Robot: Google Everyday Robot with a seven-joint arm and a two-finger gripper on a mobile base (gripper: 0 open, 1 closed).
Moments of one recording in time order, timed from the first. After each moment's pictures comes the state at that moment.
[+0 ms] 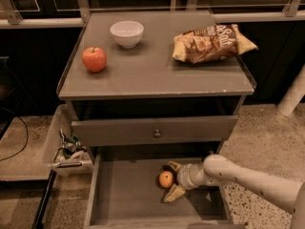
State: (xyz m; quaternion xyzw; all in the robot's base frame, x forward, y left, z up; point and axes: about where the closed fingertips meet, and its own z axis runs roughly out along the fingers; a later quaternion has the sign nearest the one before) arm 0.534 -0.094 0.365 -0.61 0.69 0.20 0.33
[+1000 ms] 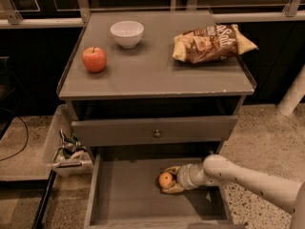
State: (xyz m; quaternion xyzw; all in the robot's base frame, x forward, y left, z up) arm 0.534 -0.094 0.365 -0.61 0.69 0.20 0.33
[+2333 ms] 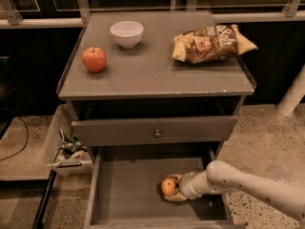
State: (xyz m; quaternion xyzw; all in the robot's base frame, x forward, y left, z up) arm 0.495 -0.095 0.363 -0.60 0.70 0.23 0.30
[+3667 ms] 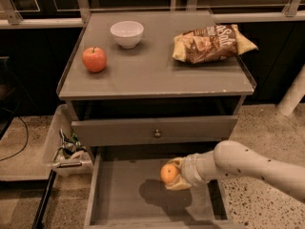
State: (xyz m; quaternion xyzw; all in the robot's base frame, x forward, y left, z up) arm 0.474 -0.089 0.531 -0.64 0.68 0.16 0.31
